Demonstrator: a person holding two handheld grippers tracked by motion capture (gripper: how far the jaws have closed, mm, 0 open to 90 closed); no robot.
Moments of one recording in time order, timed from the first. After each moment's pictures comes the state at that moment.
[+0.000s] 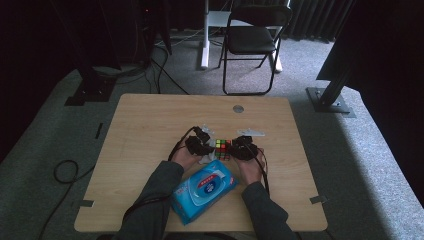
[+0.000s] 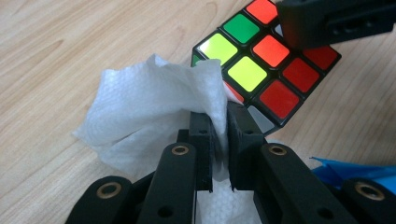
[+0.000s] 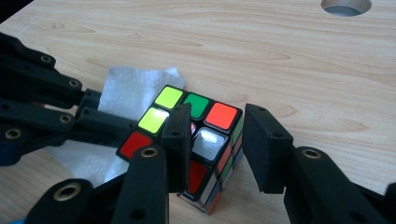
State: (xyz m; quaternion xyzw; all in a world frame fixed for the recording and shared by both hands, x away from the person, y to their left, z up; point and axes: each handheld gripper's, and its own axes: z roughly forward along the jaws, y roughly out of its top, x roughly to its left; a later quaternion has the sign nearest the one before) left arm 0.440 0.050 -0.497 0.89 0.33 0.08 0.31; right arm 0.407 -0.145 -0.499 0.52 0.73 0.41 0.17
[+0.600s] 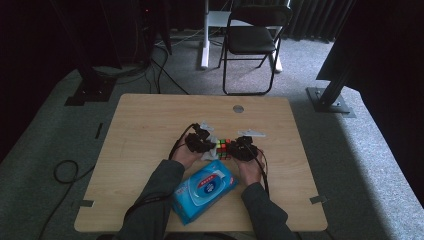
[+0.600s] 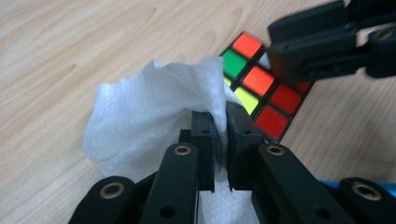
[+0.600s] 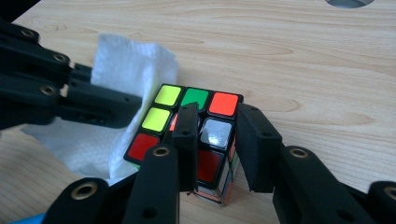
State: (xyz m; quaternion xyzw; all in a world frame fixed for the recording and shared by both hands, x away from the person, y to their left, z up) left arm 0.440 0.051 -0.482 0.87 0.33 0.09 0.35; right arm 0.406 -0.145 -0.501 0.52 0.73 0.42 0.15
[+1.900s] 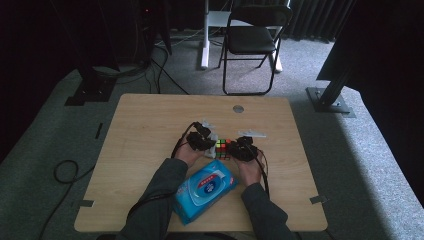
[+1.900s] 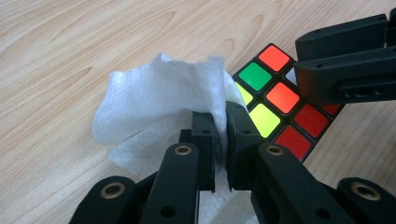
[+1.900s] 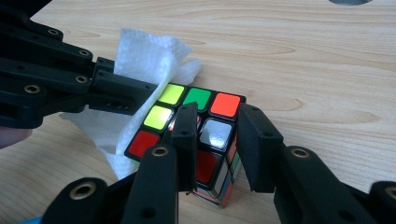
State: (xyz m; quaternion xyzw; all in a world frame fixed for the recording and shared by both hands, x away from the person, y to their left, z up) left arm 0.450 0.045 -0.489 0.87 0.36 0.10 0.33; right arm 0.405 -0.146 -0.503 0.53 0.72 0.42 0.15
